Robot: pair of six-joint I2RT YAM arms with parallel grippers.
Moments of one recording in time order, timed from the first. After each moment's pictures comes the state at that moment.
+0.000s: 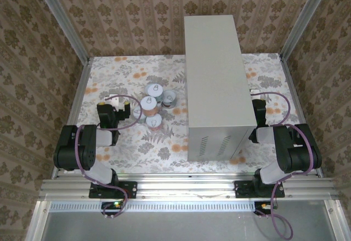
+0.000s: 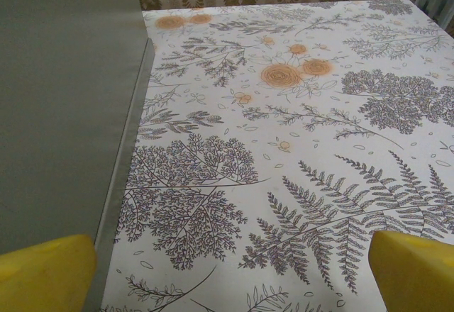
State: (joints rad) left arm -0.05 1.56 0.36 0.84 -0.10 0.12; right arm 0.02 1.53 0.40 0.75 0.12 0.05
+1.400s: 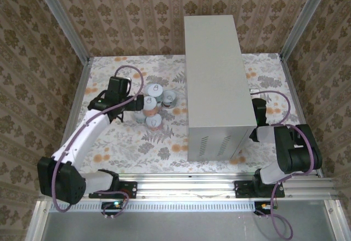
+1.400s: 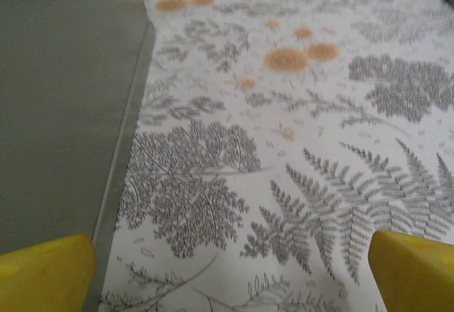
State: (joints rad) left arm -0.37 1.22 1.05 -0.70 -0.14 -0.19; right arm 0.01 1.49 0.45 0.61 0.11 0.06
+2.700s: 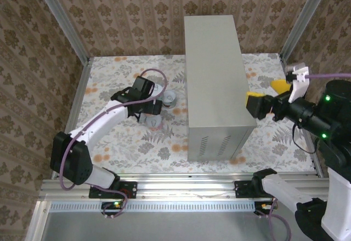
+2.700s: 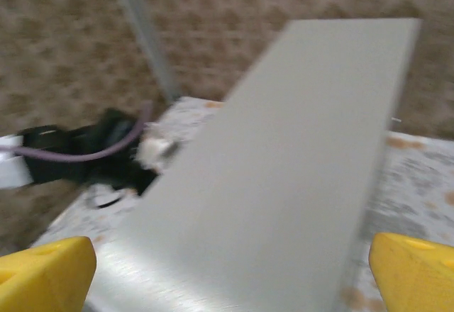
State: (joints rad) left arm -0.56 1.45 1.14 -0.70 -0.21 -0.23; right arm 0.22 0.94 1.90 -1.25 -0.35 0.11
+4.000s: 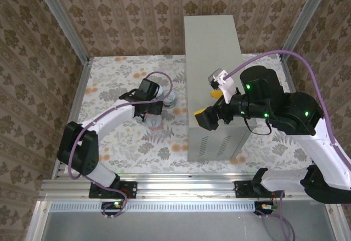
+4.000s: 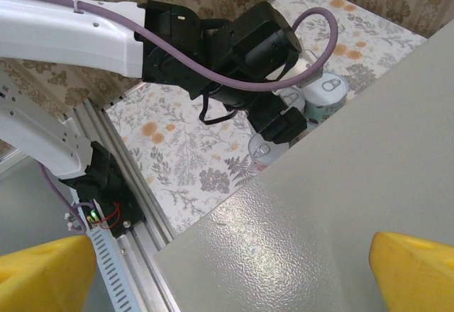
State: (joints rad) left arm -0.57 1.55 1.09 -0.56 -0.23 -0.22; right arm 0.84 1.19 1.83 -1.18 -0.13 0.11
